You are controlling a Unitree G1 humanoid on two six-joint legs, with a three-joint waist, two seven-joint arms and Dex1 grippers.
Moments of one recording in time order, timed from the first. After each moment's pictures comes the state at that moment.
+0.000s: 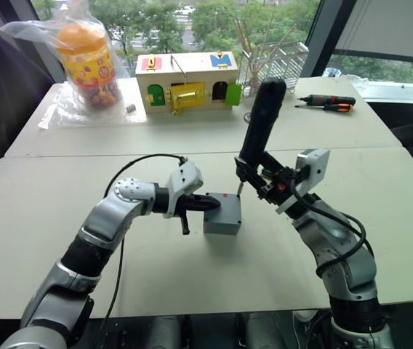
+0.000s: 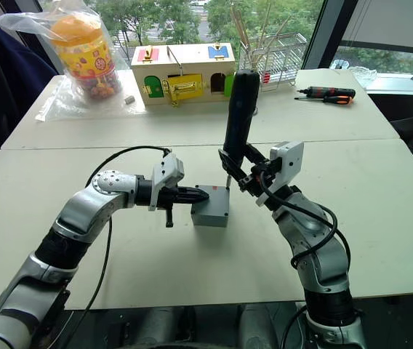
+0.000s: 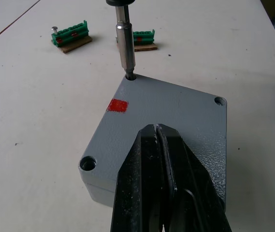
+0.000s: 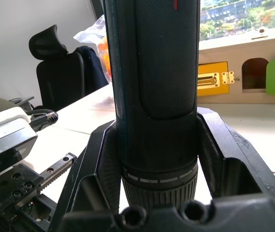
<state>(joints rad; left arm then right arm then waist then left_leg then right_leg) -0.58 0.49 -0.30 -0.08 -0.31 0.58 -1.01 -0.22 -0.28 0.00 -0.42 0.43 0.38 0.42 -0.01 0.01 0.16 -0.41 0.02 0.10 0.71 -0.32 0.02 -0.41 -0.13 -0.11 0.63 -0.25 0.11</state>
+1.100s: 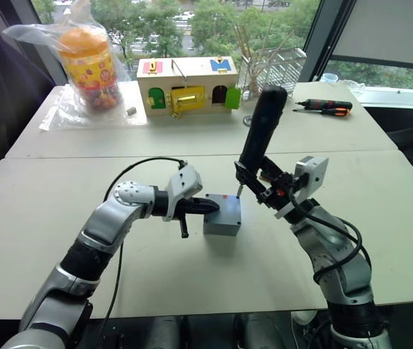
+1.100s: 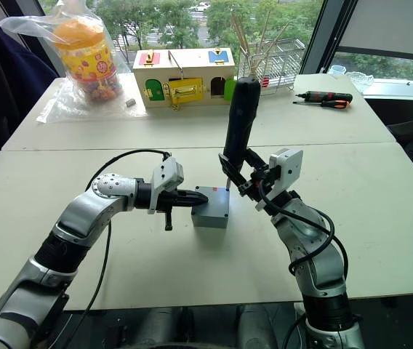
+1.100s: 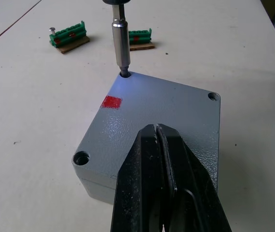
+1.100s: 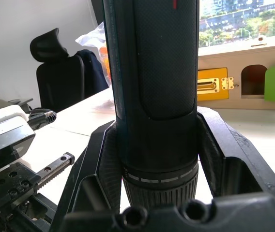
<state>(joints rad) -0.56 0.49 -0.30 -0.09 -0.29 0.56 -1.02 -0.18 -0.27 0.02 -0.39 0.40 0.29 0.43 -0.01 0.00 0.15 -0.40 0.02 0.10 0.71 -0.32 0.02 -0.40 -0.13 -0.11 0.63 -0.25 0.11</state>
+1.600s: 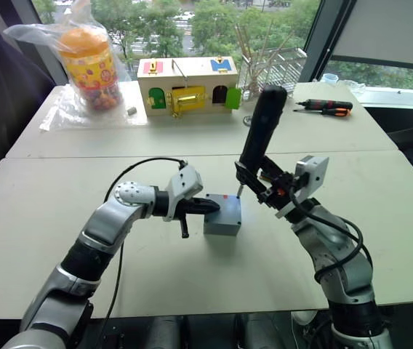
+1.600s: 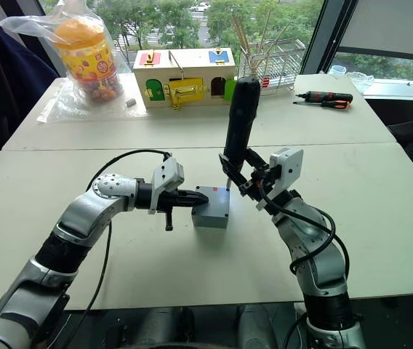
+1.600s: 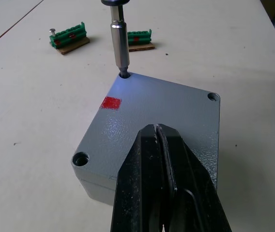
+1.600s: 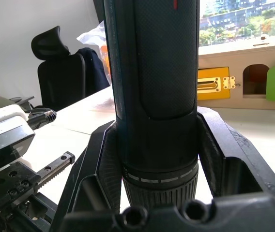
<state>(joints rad) -0.55 0.48 -0.30 -0.09 -0.28 0.55 -1.02 -0.19 -0.28 0.01 -0.39 0.41 0.31 0.43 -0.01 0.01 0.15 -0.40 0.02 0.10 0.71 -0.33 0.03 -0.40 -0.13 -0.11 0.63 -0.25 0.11</state>
